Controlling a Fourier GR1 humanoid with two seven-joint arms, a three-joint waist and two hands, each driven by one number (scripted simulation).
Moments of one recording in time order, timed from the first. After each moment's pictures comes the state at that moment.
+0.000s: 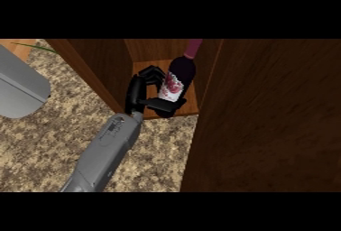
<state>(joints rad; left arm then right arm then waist) -0.69 0.01 -0.24 -0.80 0.22 0.40 -0.27 0.08 -0.59 0.74 -2.49 0.03 -0.67 0.20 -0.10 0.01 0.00</state>
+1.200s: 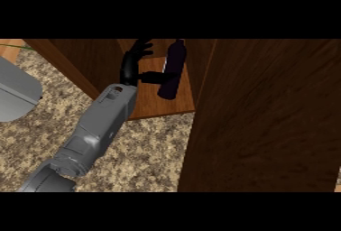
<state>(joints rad) -1.08 0.05 -0.07 -0.23 0.23 0.42 -0.47 0.15 -0.61 0.75 -2.49 0.01 -0.62 0.08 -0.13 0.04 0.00</state>
